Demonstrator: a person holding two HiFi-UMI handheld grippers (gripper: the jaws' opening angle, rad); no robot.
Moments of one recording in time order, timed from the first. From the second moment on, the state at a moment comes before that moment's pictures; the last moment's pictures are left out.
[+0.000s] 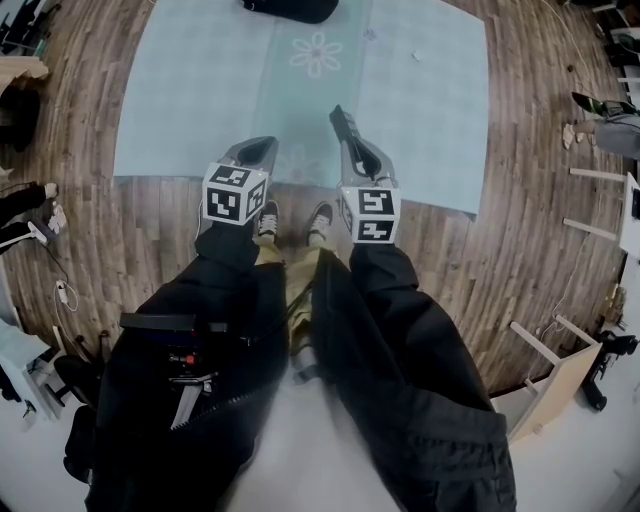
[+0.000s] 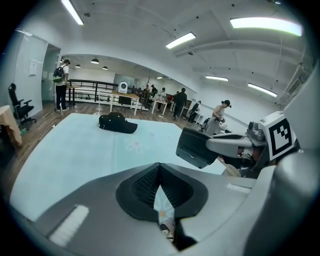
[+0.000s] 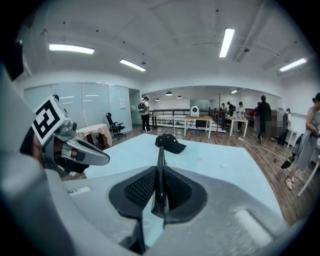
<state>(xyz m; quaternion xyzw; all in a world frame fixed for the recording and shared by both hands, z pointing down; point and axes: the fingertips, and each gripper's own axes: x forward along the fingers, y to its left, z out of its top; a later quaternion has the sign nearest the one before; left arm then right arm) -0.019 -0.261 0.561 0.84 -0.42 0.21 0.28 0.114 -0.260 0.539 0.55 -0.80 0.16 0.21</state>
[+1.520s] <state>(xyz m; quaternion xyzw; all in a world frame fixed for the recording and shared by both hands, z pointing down) -0.060 -0.247 0.632 0.80 -0.42 0.26 0.34 0.049 -0.237 0.705 0.42 -0.81 0.17 0.37</state>
